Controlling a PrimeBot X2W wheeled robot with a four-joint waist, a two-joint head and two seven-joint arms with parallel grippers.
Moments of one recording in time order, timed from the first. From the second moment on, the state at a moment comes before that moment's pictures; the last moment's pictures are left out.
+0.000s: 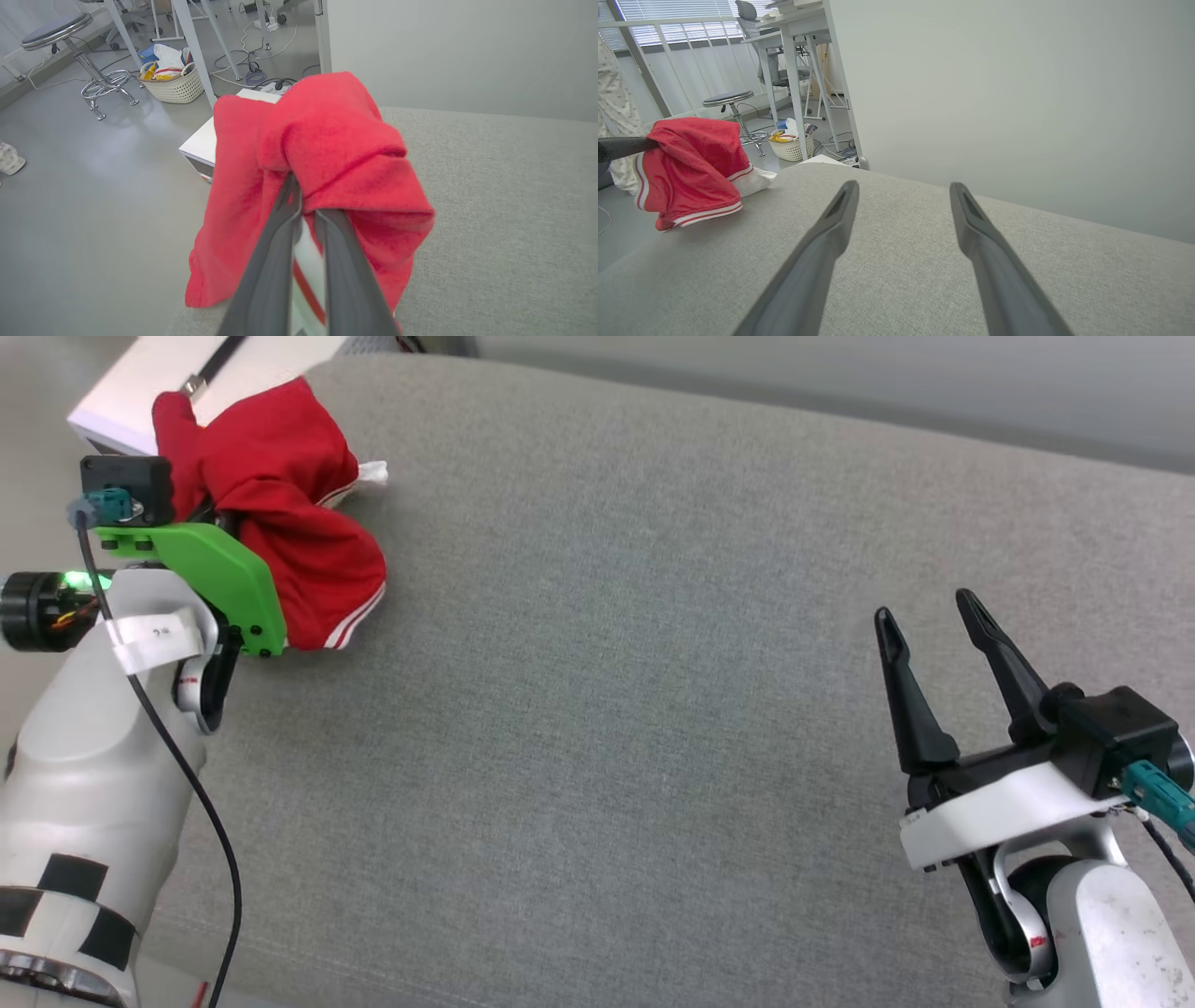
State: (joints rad) left arm -0.93 0.43 -0.55 0.95 -0.65 -0.01 -0.10; right arm -0.16 -0.08 0.11 -0.15 0.18 0.13 -0.05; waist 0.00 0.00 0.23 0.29
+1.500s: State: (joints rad) left arm -0.46 0.26 -0.88 0.22 -0.66 0.01 0.10; right arm -0.08 -0.05 0.01 -0.15 0.21 0.13 -0.08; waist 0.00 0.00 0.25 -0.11
